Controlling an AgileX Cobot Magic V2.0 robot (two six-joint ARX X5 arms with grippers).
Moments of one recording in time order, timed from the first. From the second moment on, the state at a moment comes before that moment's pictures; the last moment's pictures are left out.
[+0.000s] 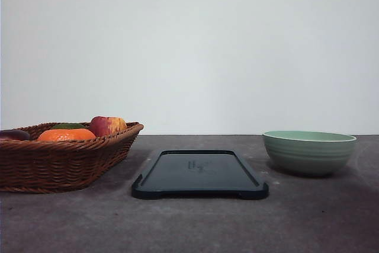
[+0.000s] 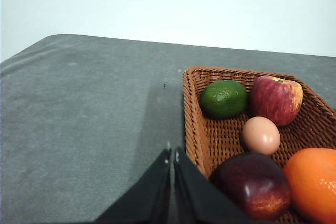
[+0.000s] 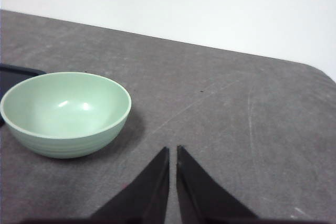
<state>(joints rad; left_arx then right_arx) 0.03 0.01 0.03 -0.12 0.00 -0.07 0.02 0.00 0.02 -0.11 -0.01 -0.14</state>
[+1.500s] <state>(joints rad) 0.03 0.18 0.29 -0.07 0.00 -0.43 0.02 0.21 0.24 0.05 0.00 0.29</state>
